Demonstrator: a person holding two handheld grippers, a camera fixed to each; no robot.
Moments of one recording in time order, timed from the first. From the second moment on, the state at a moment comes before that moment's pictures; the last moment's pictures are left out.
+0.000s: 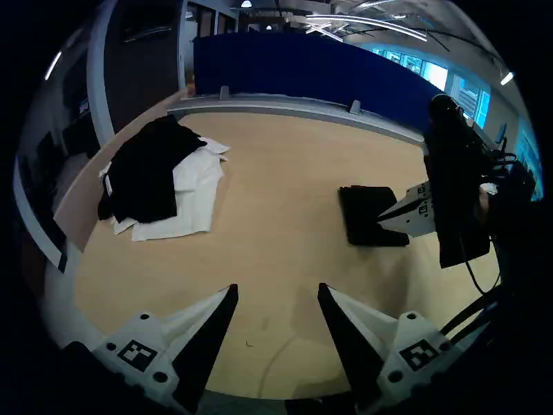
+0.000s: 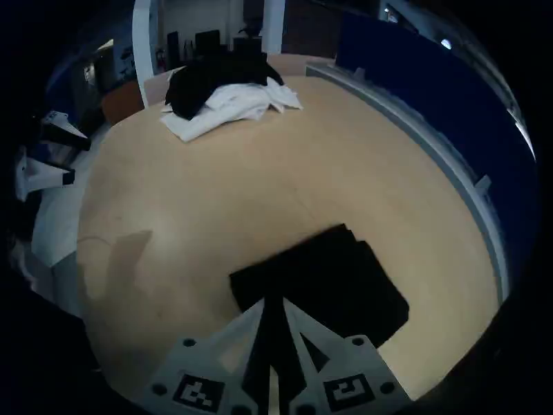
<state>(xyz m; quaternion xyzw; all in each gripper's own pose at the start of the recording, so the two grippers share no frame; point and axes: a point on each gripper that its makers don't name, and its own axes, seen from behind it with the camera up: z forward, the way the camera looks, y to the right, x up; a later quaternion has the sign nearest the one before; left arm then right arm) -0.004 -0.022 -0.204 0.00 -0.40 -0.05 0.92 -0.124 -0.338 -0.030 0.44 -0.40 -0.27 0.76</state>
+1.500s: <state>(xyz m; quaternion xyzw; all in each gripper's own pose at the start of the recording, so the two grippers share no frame) -0.007 -0.027 -0.201 0.00 -0.40 -0.04 0.92 -0.134 -0.264 -0.053 0.37 -0.44 -0.21 0.79</state>
